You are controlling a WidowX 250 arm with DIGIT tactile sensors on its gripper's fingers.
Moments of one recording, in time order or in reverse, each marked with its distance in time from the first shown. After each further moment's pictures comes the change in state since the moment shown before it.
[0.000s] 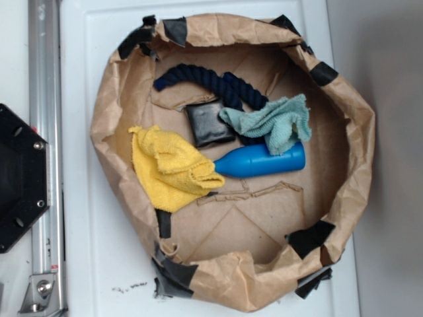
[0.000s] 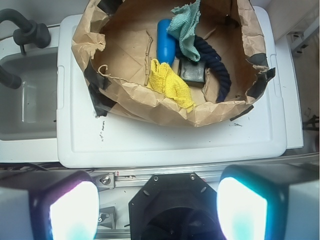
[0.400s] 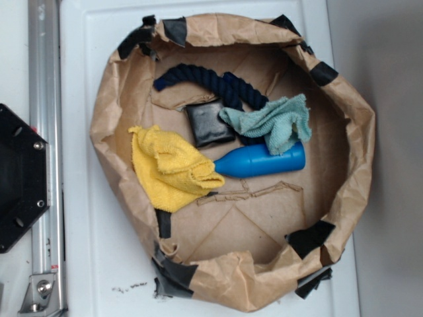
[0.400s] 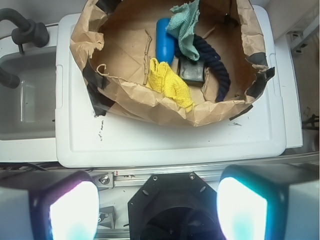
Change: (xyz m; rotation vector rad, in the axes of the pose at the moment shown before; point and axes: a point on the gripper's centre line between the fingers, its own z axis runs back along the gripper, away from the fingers) arm 0.001 0.000 -0.003 0.001 0.004 -0.004
